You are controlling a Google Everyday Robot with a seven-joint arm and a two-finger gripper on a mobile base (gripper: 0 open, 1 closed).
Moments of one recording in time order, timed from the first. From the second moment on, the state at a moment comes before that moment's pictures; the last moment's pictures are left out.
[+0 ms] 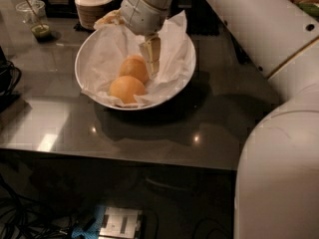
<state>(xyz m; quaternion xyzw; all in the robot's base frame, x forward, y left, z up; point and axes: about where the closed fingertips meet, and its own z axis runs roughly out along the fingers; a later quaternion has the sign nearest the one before) 0.607 0.072 0.937 -0.93 0.28 0.05 0.25</state>
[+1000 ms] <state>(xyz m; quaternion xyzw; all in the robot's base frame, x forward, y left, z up) 0.601 0.067 0.891 -0.94 0.22 0.06 0.27</state>
